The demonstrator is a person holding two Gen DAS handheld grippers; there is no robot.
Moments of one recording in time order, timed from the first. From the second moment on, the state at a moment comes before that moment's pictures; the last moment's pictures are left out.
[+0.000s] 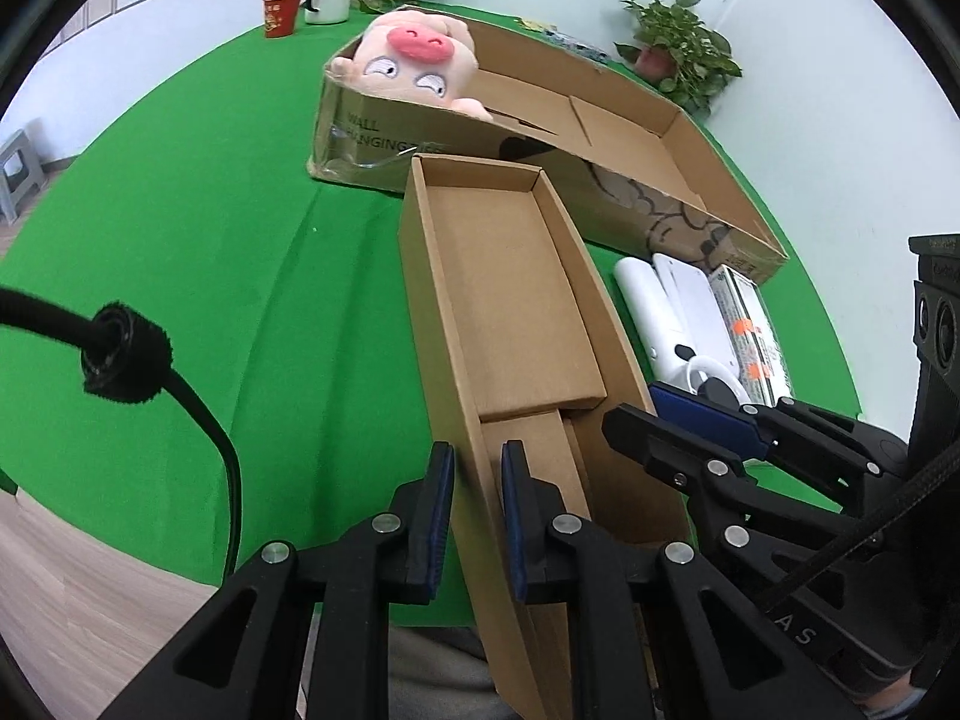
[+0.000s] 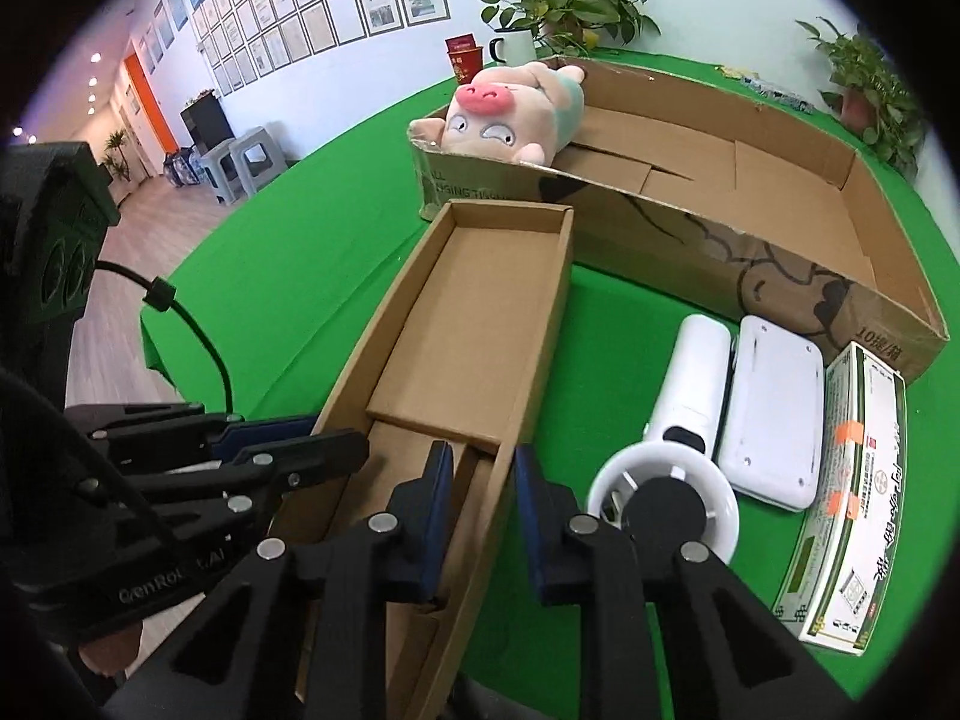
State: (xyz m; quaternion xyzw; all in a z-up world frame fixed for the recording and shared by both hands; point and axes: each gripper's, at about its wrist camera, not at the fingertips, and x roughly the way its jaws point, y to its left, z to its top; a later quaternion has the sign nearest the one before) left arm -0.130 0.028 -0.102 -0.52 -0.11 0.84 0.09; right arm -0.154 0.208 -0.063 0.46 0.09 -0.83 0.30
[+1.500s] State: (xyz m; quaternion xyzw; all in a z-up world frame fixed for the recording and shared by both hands) left arm -0.202 0.096 0.057 -0.36 0.00 0.93 0.10; right arm -0.207 0.249 0.051 0.31 0.02 -0.93 0.21
